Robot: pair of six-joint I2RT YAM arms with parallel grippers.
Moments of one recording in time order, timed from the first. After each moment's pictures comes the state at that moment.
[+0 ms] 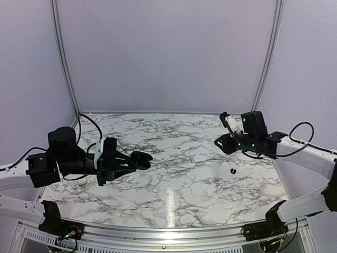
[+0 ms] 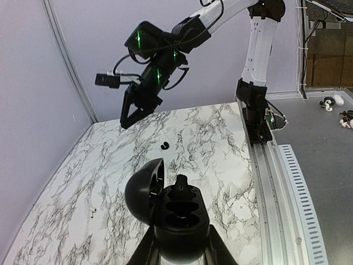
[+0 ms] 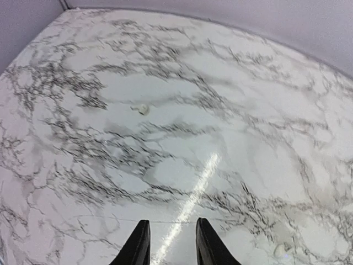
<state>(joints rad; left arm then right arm) -0.99 0.88 0.64 0.04 0.39 0.30 0.50 1.21 0.83 -0.21 -0.14 0.05</state>
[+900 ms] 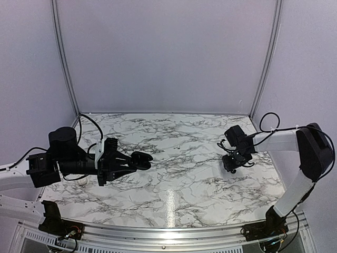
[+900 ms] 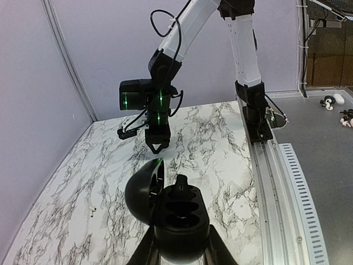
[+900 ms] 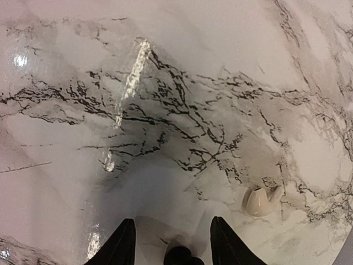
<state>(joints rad) -0.99 0.88 0.64 0.04 0.39 0.30 0.40 1.62 0.87 -0.46 0.19 0.05</state>
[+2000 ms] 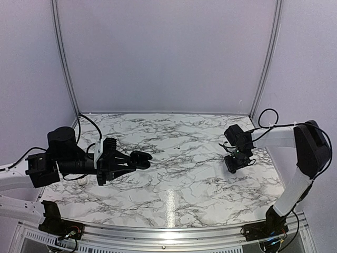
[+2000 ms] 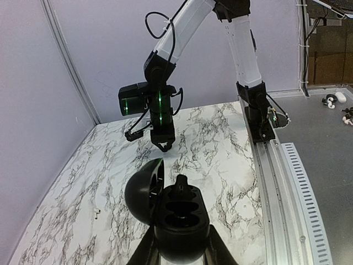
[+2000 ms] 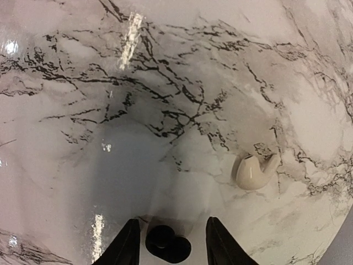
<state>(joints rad) -0.99 0.87 0.64 0.04 0.38 0.32 0.37 1.67 0.95 -0.64 0.21 0.11</state>
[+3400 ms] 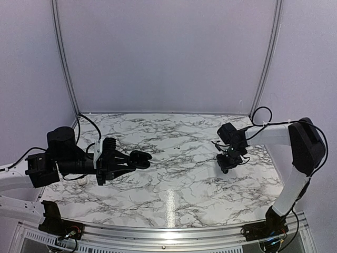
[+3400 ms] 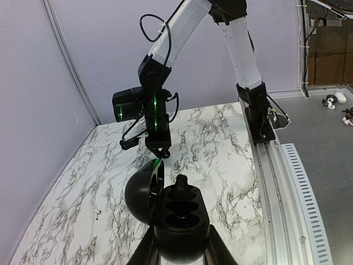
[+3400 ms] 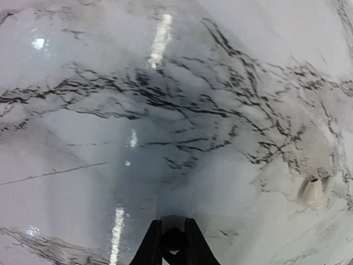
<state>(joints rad) -0.99 0.87 0.64 0.04 0.38 0.32 0.43 1.72 1.01 -0.64 0.08 0.18</state>
